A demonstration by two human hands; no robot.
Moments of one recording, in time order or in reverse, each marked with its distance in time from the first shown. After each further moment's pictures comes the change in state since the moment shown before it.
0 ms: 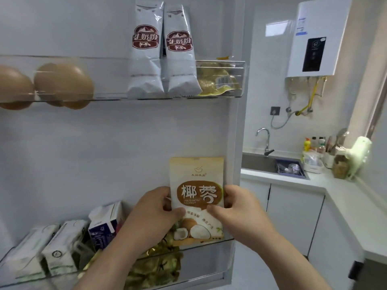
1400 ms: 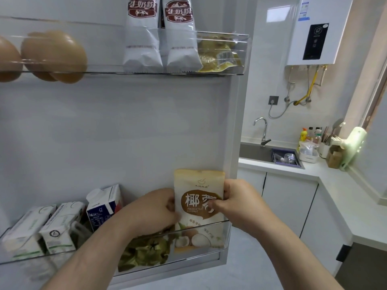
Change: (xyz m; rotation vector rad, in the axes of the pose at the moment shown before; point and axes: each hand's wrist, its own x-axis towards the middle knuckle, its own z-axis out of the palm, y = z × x) left_hand 0.008 -0.013 0.000 0.280 -0.412 0.019; right_hand 0.006 0.024 0.004 -0.189 -0.075 -0.023
